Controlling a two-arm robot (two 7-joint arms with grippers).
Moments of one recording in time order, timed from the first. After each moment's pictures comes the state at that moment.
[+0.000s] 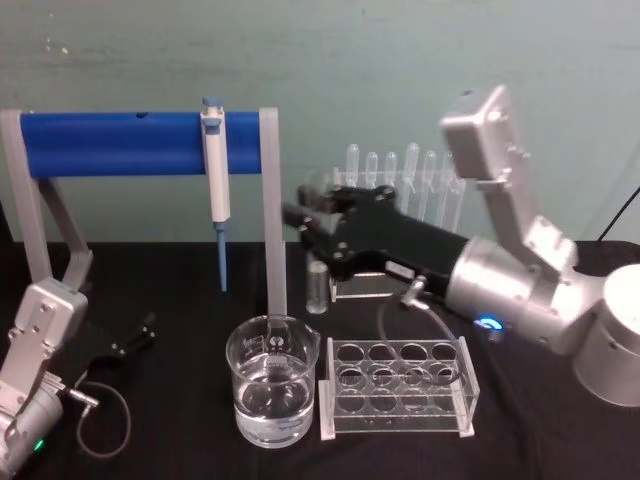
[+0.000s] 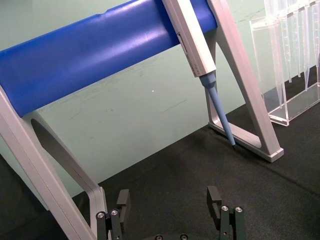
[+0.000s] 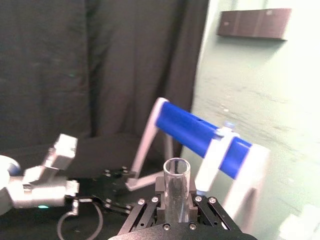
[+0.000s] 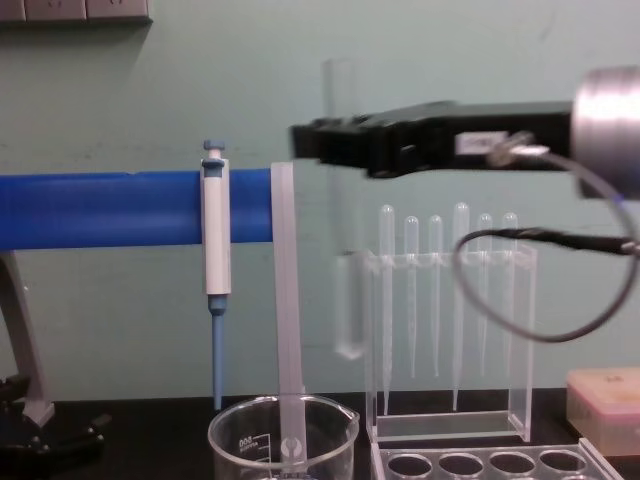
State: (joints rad) left arm -0.20 0.60 0.45 -1.41 -0.25 -0.12 0.03; right arm 0.44 0.46 -0.49 -1.79 0.43 0.24 0.44
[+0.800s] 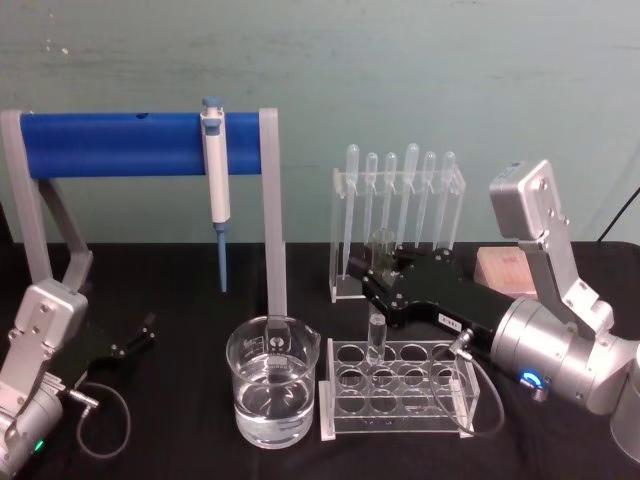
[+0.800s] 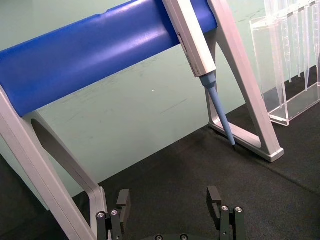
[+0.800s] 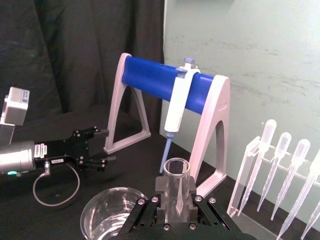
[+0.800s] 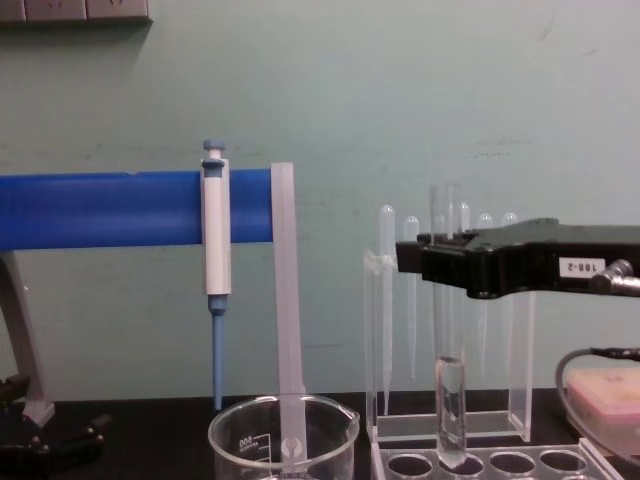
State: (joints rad) left arm -0.20 0.60 0.45 -1.41 -0.25 -0.12 0.03; right arm 0.29 0.51 -0.42 -1.77 0.44 0.24 0.38
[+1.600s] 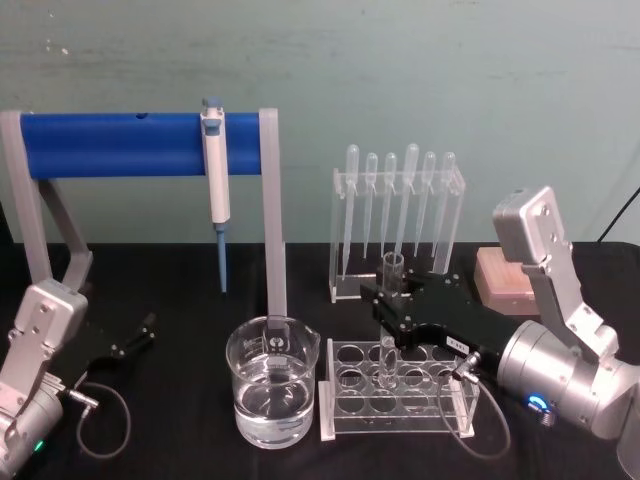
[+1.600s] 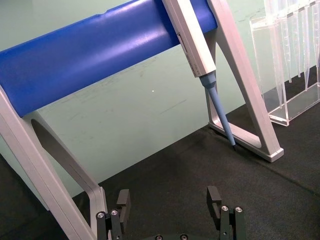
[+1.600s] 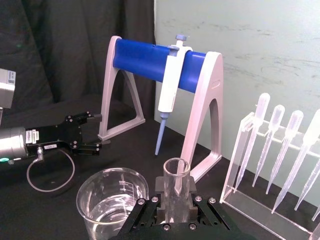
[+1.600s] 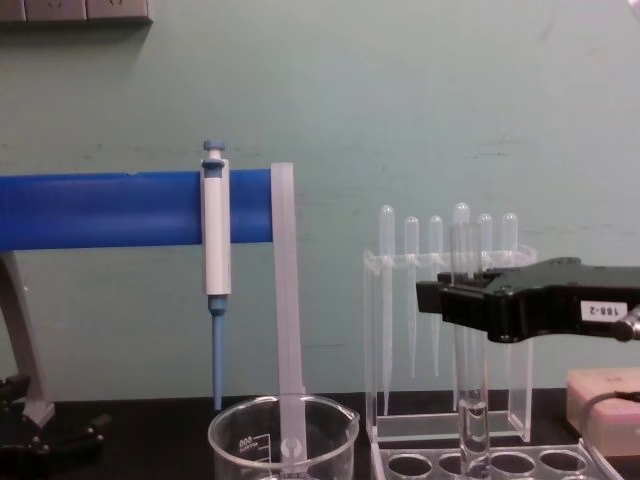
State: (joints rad) left arm -0.20 0.60 0.45 -1.41 -0.25 -0.12 0.03; right arm 0.23 0.51 -0.39 -1.78 0.42 0.26 0.35
